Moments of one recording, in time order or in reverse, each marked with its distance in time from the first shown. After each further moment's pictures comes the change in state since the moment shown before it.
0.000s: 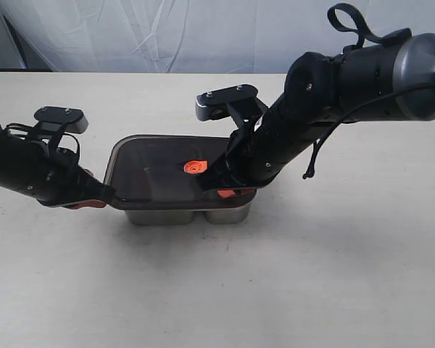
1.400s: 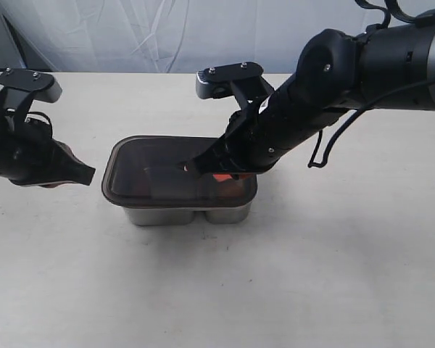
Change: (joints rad) left arm 0.000 -0.241 0.000 0.222 0.047 -0.214; right arm 0.000 -0.080 0.000 0.028 -0.006 0.002
